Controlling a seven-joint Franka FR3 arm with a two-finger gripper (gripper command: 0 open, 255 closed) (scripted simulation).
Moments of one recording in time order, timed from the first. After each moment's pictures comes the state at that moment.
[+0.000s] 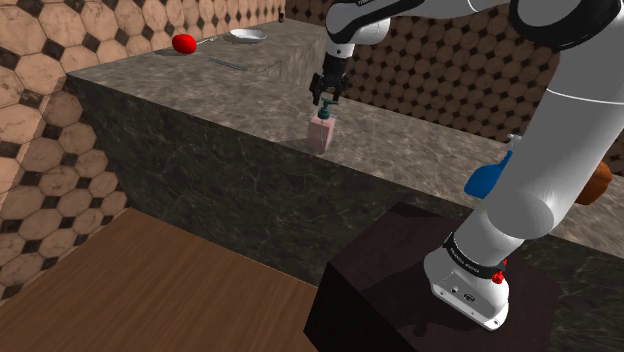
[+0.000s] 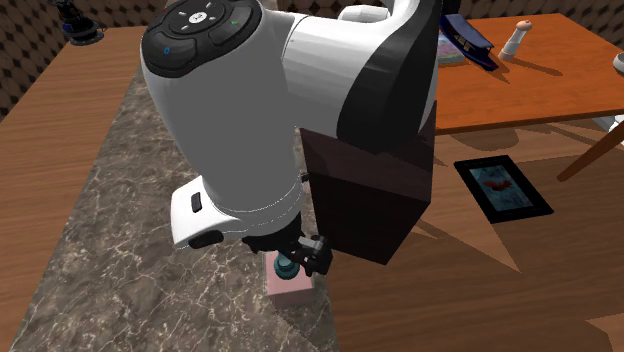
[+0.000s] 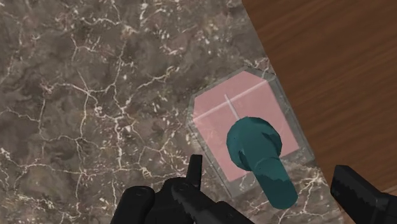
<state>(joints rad) -0.03 0.20 -0.07 -1.88 0.09 2.09 -0.05</state>
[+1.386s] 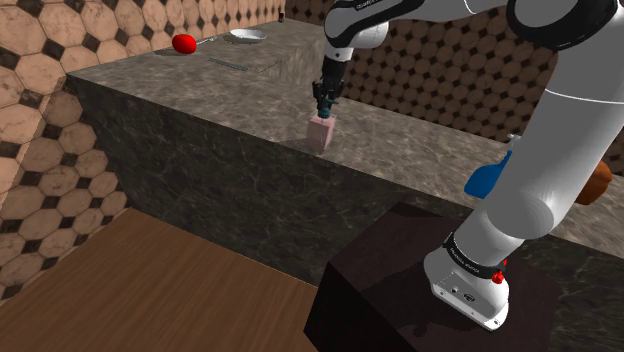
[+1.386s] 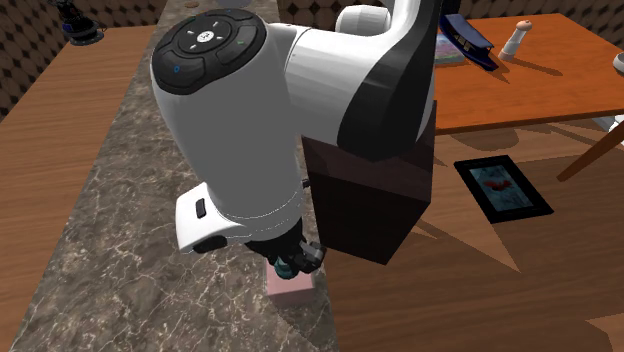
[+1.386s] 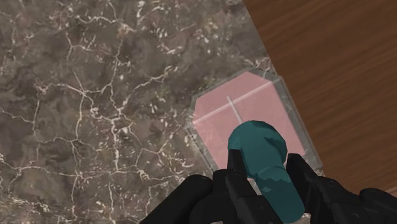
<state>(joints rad) -0.03 0.21 -0.07 -1.89 0.09 2.11 -0.05</state>
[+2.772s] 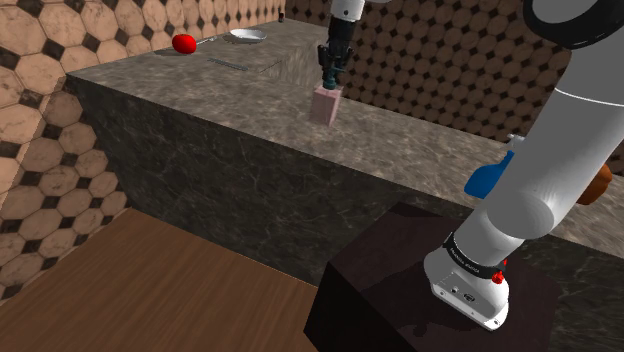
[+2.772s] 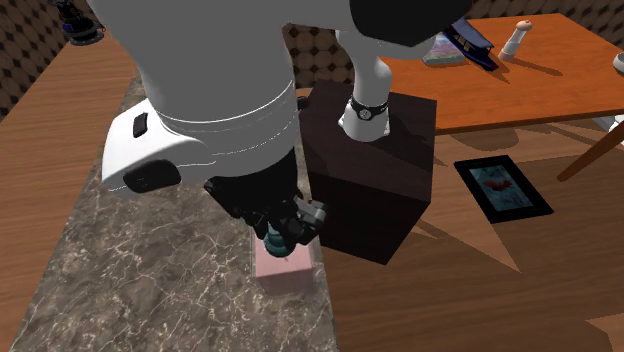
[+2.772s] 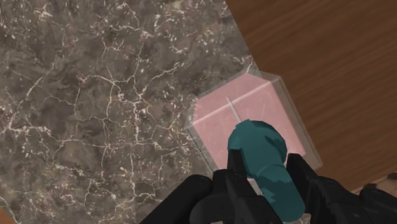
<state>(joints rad) -0.03 0.15 -0.07 -1.69 0.08 1.86 -0.03</state>
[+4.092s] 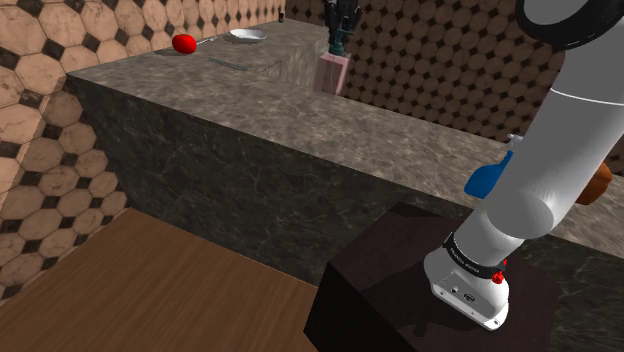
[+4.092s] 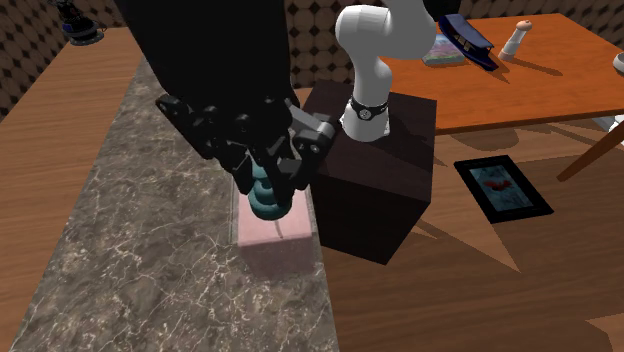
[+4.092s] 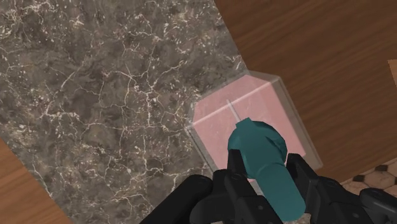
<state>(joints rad) -0.04 0.18 -0.07 -1.38 0.07 1.57 -0.01</state>
